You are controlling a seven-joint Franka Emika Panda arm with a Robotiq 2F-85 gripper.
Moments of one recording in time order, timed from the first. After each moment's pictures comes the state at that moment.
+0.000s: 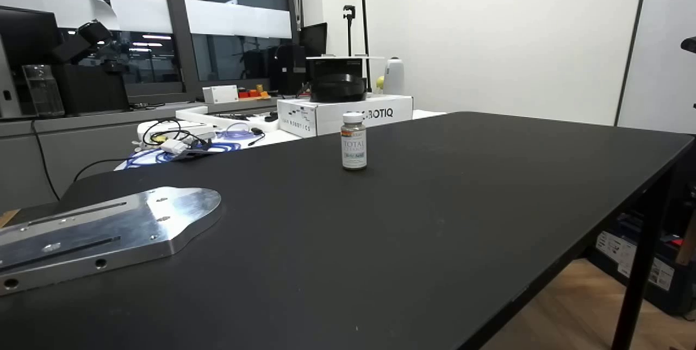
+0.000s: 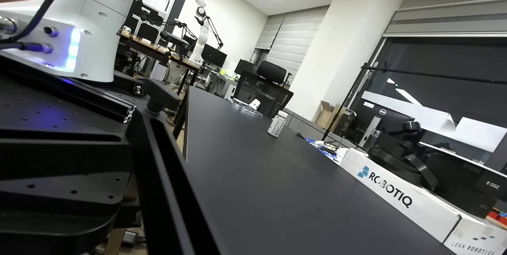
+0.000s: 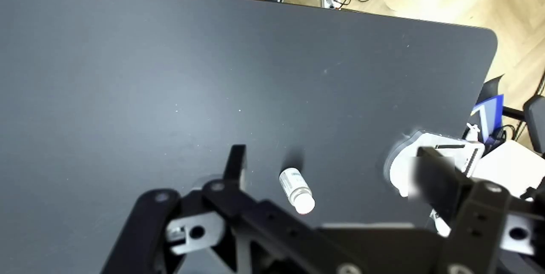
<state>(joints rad) 0.05 -0.83 -0.08 -2.46 0.22 1.73 -0.04</state>
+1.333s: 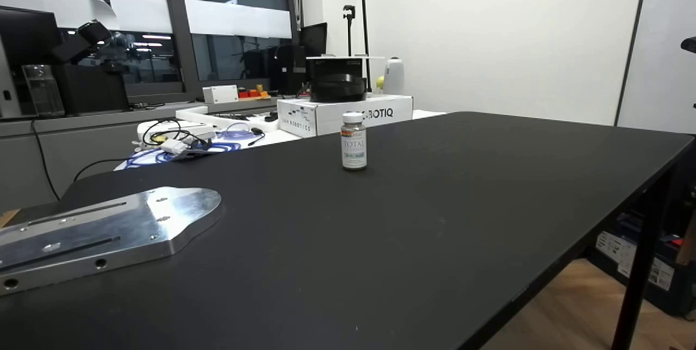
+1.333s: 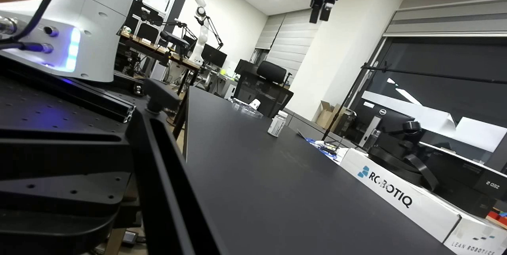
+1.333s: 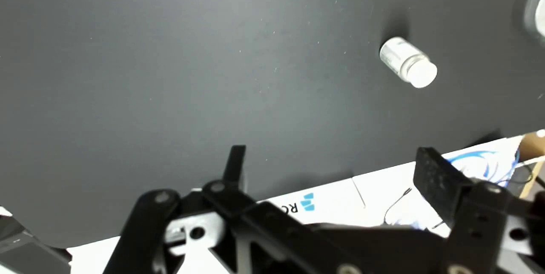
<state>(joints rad) -0.10 -0.50 0.00 -2.45 0.14 2.26 0.14</state>
